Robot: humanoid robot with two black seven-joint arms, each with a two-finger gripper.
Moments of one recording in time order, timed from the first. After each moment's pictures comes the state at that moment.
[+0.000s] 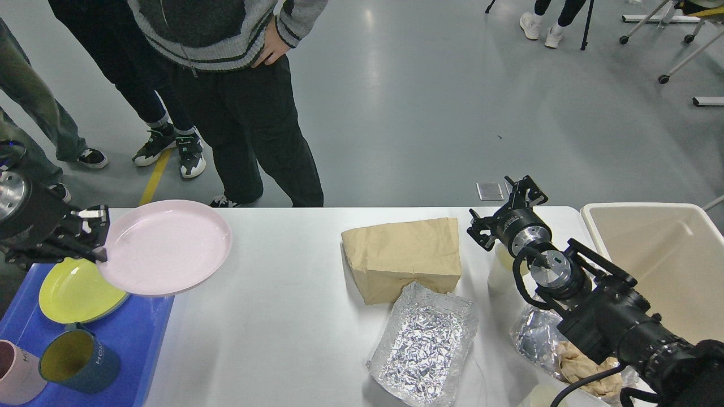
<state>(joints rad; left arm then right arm) -2.11 0.60 1.58 -1.42 -0.03 -0.55 -0.06 0.66 -0.14 0.75 0.60 0.12 0.03 0.14</state>
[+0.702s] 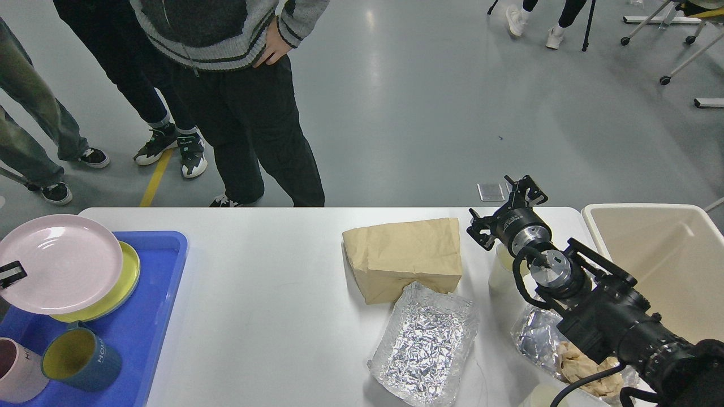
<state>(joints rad) -1.53 0.79 1.45 -1.24 -0.03 0.23 -0.05 0.66 -0.14 0.75 0.60 0.12 0.03 0.14</state>
